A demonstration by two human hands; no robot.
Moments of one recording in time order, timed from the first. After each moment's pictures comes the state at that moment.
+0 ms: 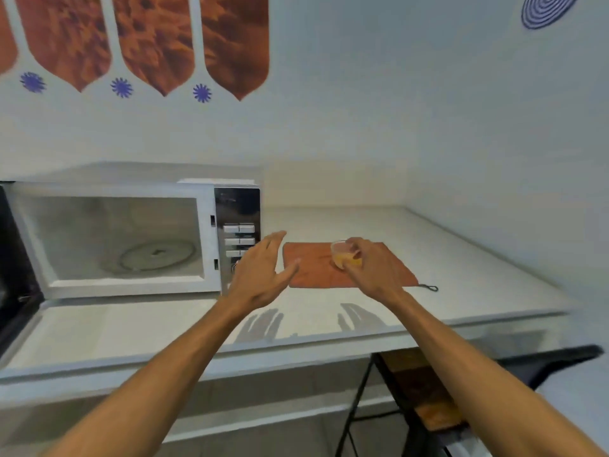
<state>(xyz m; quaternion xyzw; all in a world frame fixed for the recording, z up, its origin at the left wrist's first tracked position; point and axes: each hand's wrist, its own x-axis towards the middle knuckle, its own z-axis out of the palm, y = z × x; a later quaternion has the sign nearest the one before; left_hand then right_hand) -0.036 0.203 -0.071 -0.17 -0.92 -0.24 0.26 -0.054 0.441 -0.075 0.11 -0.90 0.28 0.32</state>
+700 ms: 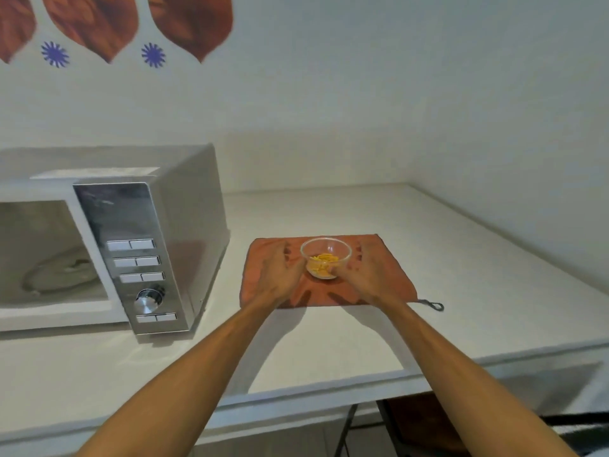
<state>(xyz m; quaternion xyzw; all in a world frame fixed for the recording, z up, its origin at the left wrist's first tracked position) -0.205 0.354 -0.127 -0.02 -0.86 -0.49 0.15 -0.205 0.537 -0.132 0.03 -0.84 0.52 0.14</state>
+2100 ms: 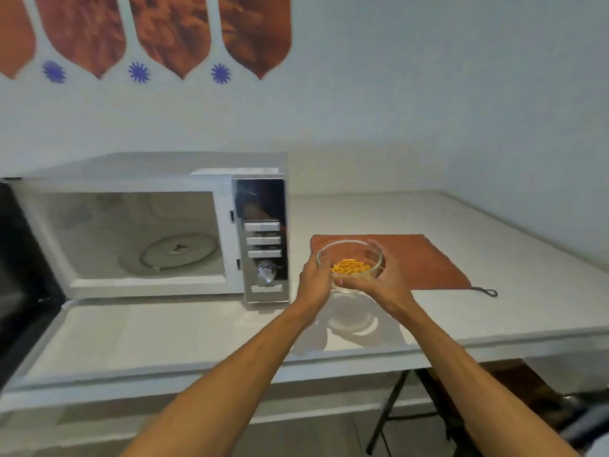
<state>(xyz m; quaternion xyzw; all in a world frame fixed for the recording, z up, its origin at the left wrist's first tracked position) -0.106 0.262 -0.111 -0.01 -0.75 -0.66 0.07 -0.098 0.405 -0.113 0.10 -0.79 0.58 0.16</state>
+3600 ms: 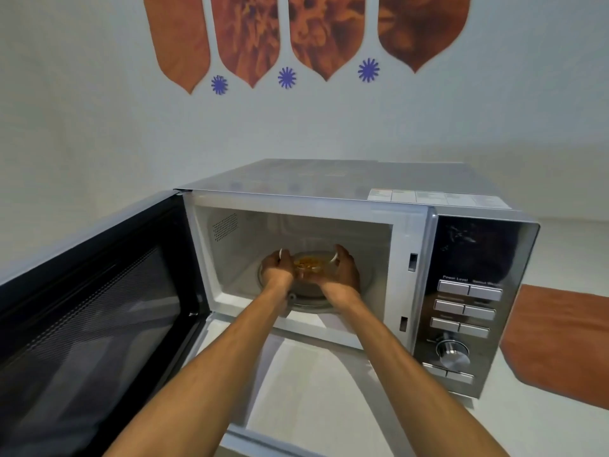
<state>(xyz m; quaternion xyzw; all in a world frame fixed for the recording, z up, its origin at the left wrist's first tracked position) -0.205 -0.075 -0.092 0.29 -0.67 -0.62 0.28 -0.234 0.023 -0.113 0.14 -0.71 0.69 0.03</state>
